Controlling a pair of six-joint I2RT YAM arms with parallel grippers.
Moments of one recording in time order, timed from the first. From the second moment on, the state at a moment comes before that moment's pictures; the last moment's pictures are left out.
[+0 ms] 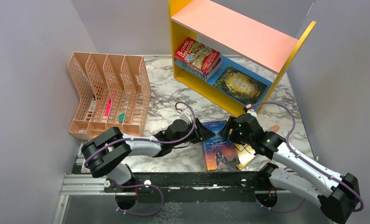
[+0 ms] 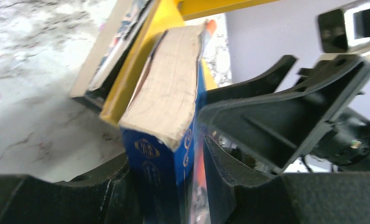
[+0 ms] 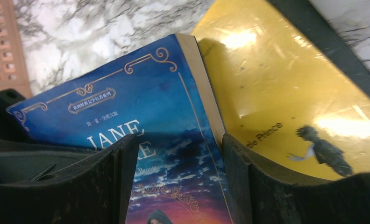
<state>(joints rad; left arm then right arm) -1.00 1.51 0.52 0.69 0.06 -1.18 0.70 0.85 0.57 -0.50 0.20 0.89</state>
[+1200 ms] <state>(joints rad) -0.55 1.21 0.77 0.64 0.58 -1.29 0.71 0.73 0.78 -0.29 -0.04 0.91</state>
